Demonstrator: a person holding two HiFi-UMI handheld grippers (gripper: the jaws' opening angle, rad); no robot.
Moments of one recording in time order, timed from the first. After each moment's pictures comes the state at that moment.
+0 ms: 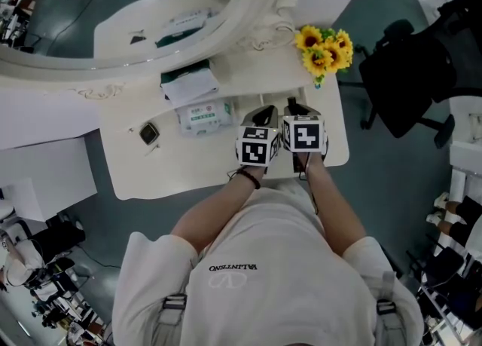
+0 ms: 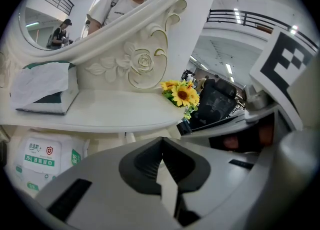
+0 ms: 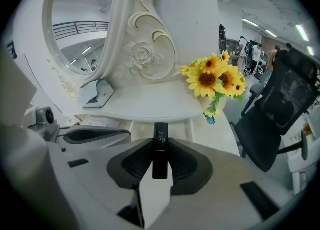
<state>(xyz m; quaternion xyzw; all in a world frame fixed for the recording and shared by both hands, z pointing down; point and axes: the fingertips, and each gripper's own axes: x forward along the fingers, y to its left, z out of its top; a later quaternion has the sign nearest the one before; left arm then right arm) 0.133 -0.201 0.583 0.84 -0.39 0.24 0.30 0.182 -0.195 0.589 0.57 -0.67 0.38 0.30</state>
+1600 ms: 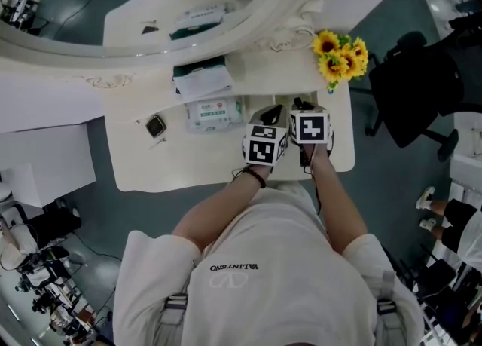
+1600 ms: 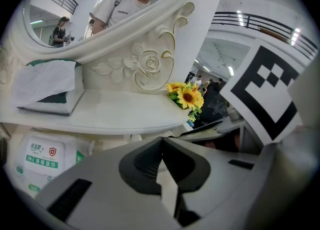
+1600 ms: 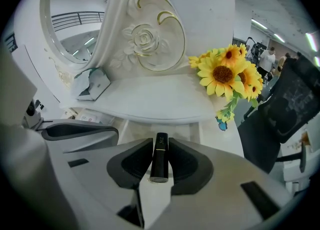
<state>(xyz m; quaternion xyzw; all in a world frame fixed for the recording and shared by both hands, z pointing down) 0.121 -0.211 0.585 0.83 -0.40 0.24 0.31 0.175 -0.216 0.616 0.55 -0.67 0.38 0.34</state>
